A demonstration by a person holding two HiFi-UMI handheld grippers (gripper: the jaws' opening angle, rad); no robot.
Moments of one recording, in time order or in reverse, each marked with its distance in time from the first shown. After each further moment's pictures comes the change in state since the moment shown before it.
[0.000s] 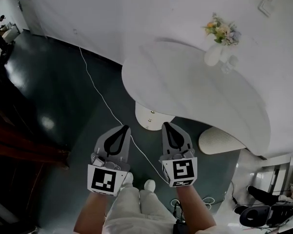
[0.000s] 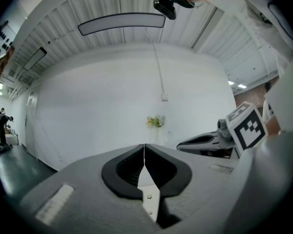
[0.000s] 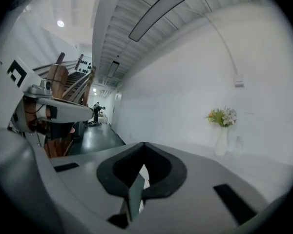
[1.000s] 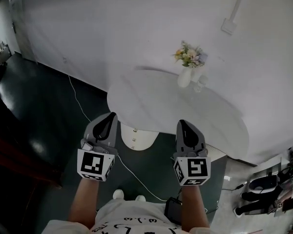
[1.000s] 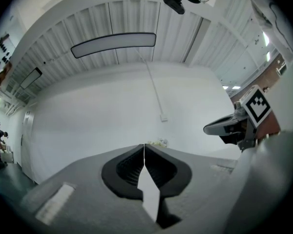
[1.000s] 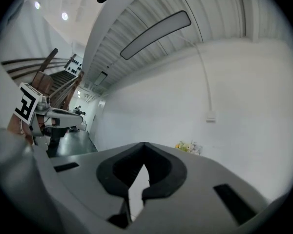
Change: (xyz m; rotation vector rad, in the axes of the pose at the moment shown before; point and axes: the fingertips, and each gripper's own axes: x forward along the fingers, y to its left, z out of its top) left arm 0.001 -0.003 0.138 0.122 -0.228 -0.008; right arm -0.111 -0.099 0.144 -0.070 -0.158 -0.244
